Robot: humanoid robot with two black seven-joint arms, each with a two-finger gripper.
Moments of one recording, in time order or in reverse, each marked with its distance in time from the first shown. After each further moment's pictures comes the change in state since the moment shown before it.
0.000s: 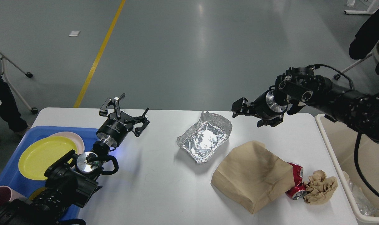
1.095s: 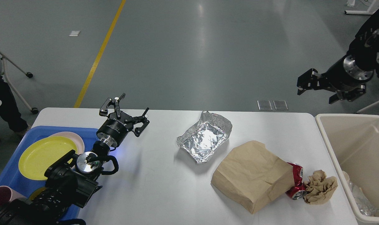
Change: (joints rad) left arm 0.000 0.000 0.000 0.000 0.000 0.000 0.000; right arm 0.445 -0.360 -0.308 0.364 -0.038 0.126 -0.002
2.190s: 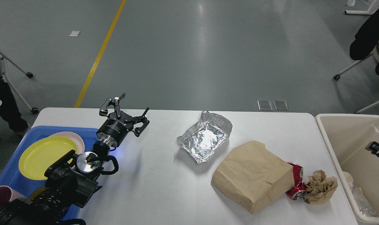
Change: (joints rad) left arm 0.000 0.000 0.000 0.000 0.000 0.000 0.000; right arm -0.957 -0.050 0.261 -0.651 0.003 -0.506 0.014
